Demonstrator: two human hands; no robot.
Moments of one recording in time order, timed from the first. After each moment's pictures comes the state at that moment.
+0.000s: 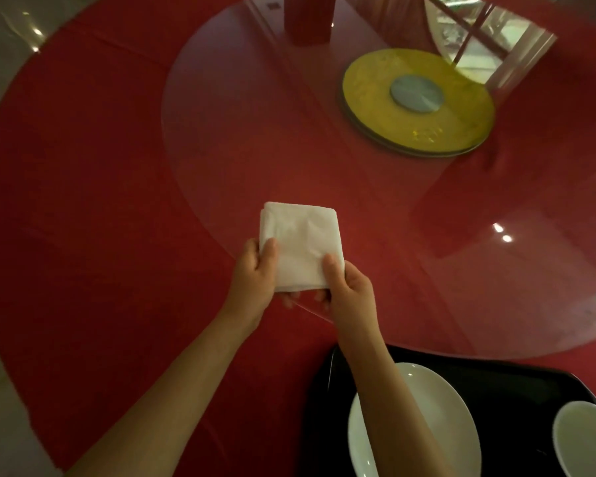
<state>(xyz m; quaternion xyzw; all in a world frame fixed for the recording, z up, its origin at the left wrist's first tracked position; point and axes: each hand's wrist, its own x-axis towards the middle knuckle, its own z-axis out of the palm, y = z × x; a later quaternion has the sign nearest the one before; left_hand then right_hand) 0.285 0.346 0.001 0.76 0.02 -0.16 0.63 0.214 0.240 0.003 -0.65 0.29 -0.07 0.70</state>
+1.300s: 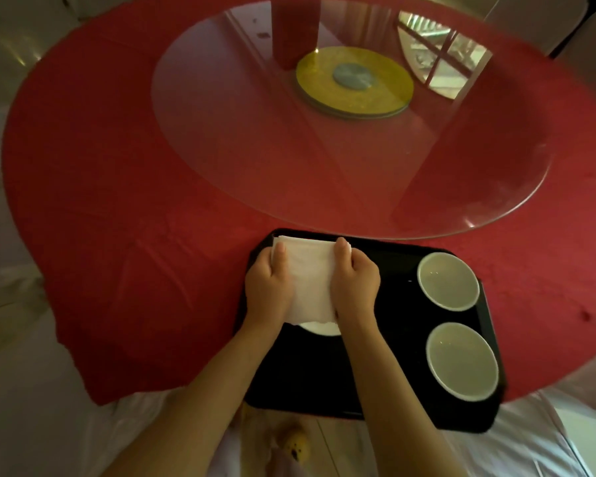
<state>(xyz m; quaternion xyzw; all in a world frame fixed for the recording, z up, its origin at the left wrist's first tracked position) 0.033 0.319 0.025 0.82 0.01 -0.02 0.57 -0.003 0.221 0.030 -0.73 0.35 -0.22 0.54</state>
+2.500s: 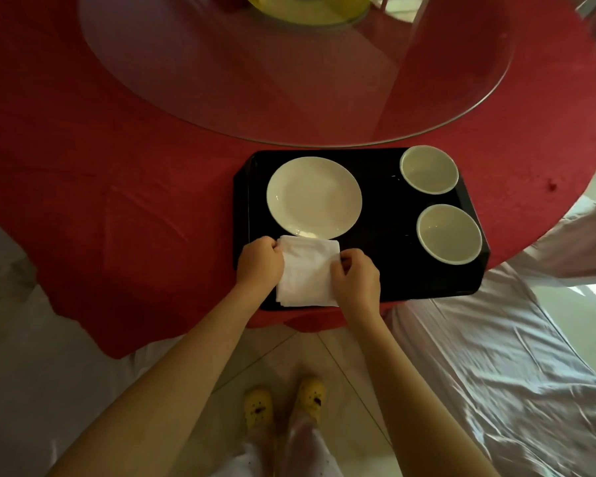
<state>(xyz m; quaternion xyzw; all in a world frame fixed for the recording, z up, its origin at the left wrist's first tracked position) -0.017 0.371 -0.033 0.91 -0.12 -0.24 0.32 -0.125 0.269 -0.051 -0.80 0.45 -0.10 0.37</state>
